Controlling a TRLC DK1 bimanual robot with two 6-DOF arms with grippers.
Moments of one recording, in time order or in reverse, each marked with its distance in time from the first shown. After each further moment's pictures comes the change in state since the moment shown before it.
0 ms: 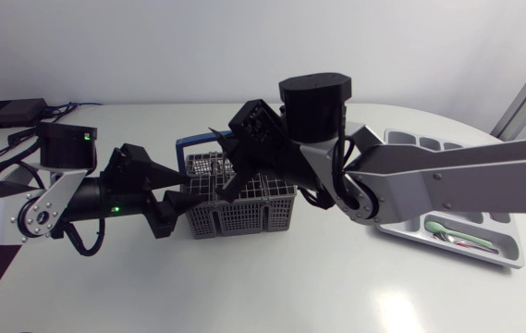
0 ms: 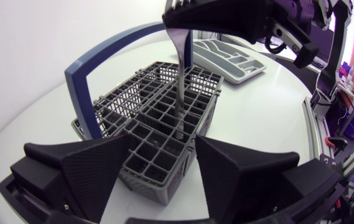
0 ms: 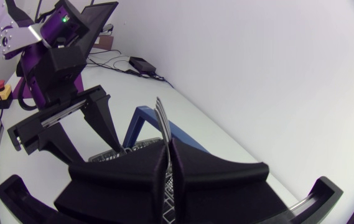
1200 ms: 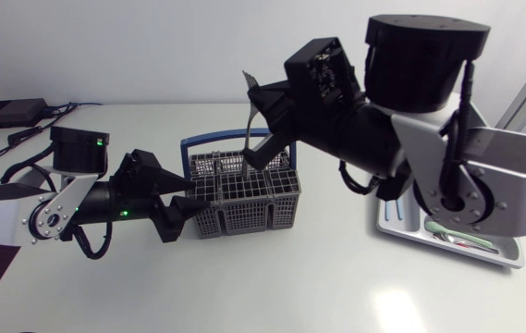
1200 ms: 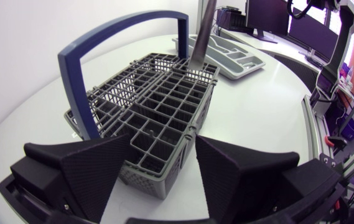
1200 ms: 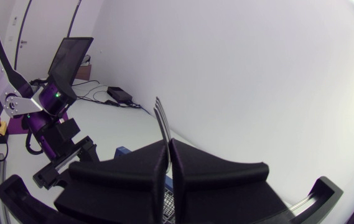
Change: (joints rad) left arm -0.034 0.026 -0.002 0.008 -0.026 -0.020; right arm -0.032 -0.295 -0.072 -0.055 0.053 0.082
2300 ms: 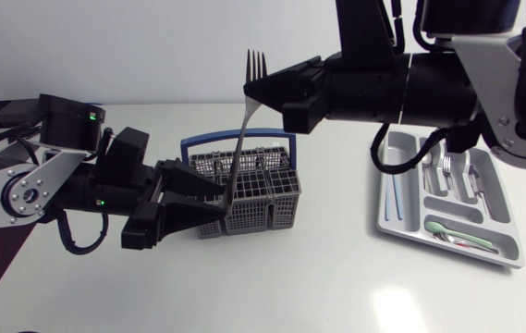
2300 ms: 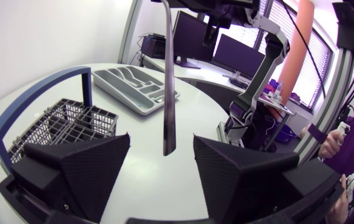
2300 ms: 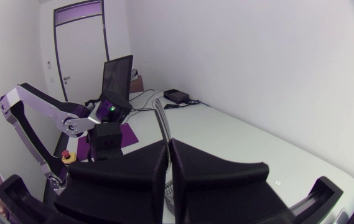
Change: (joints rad) left arm -0.043 -0.091 0.118 -0.273 0.513 -0.021; right arm -0.131 -0.067 0.156 -0.336 -0.499 0.304
